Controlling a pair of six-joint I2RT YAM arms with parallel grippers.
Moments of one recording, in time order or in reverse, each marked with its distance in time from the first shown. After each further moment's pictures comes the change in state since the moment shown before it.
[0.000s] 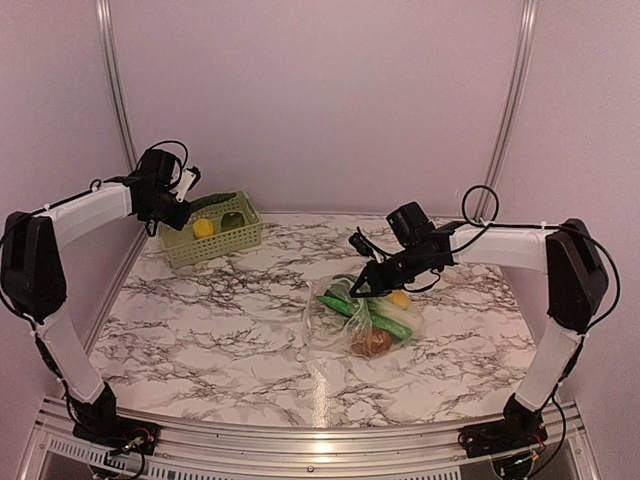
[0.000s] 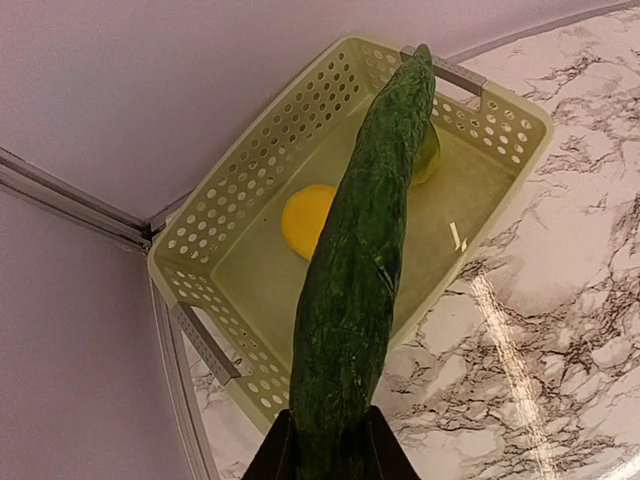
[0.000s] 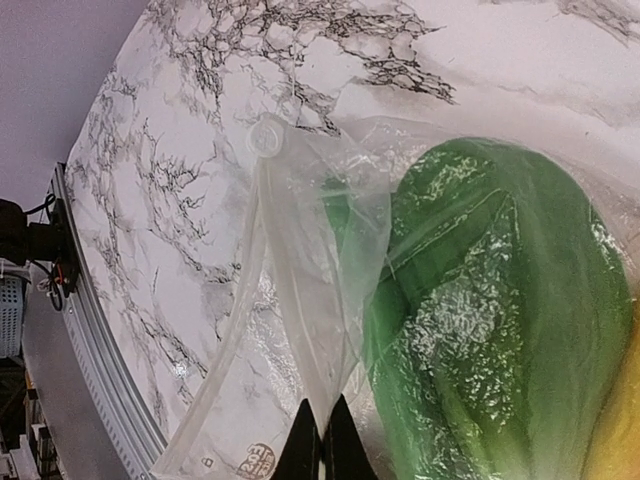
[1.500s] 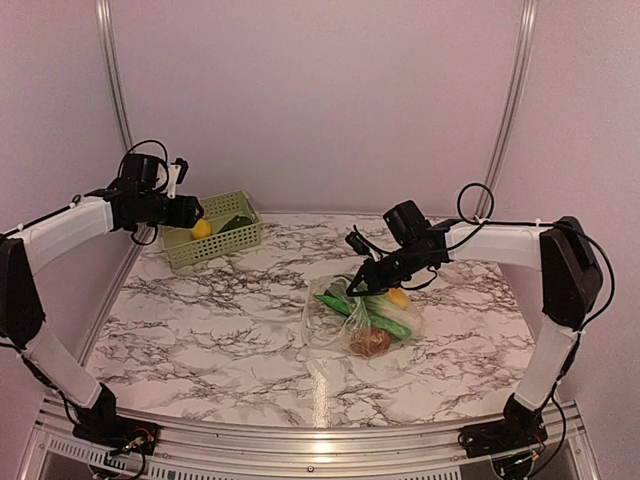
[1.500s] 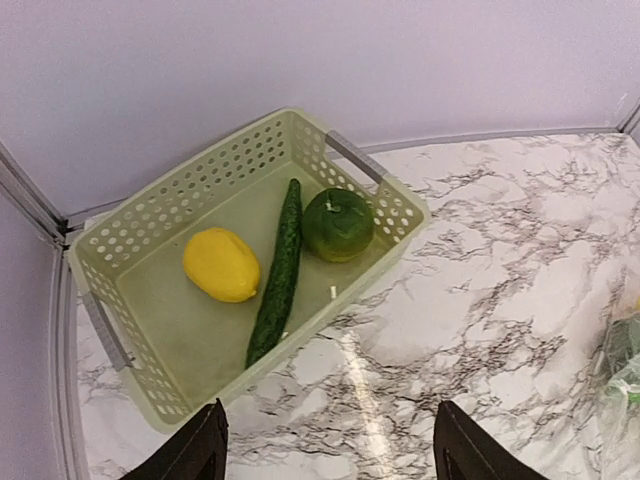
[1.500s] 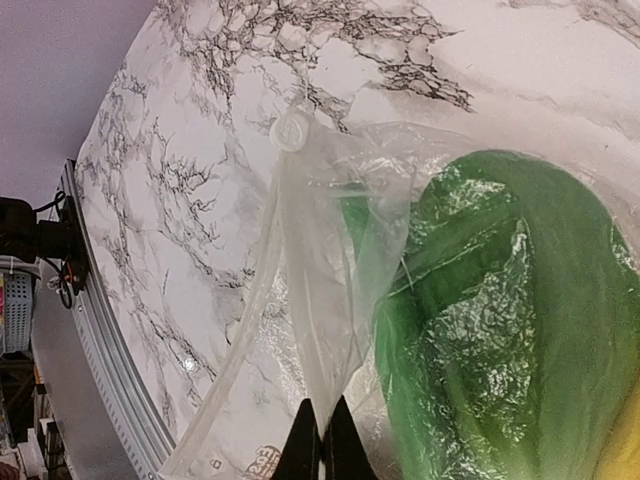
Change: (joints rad) left arm 0.040 -0.121 -0.103 0.129 0.221 -0.304; right arm 0.000 0.041 0.047 -0.022 -0.034 -0.010
